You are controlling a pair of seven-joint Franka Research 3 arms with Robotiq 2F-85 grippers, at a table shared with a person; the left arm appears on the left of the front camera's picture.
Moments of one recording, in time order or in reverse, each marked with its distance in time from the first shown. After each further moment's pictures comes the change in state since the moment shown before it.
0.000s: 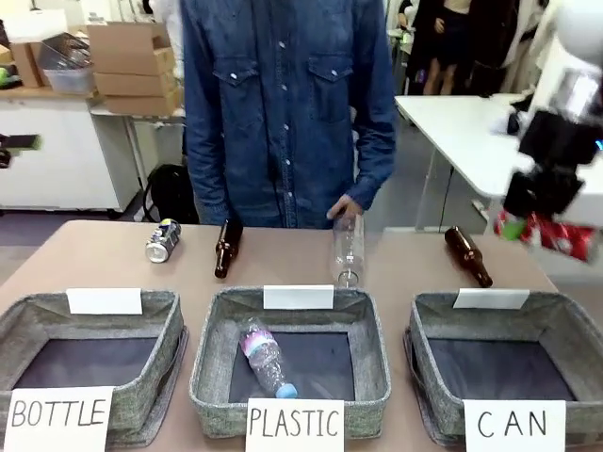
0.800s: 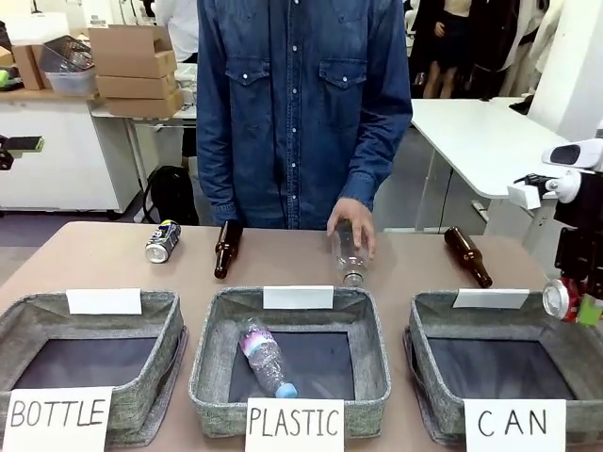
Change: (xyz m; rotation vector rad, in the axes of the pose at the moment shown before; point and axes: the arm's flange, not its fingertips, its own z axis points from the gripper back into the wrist) left arm 0.000 0.000 0.000 0.000 0.000 0.000; right arm -0.065 0.021 -0.037 0.053 0.163 0.833
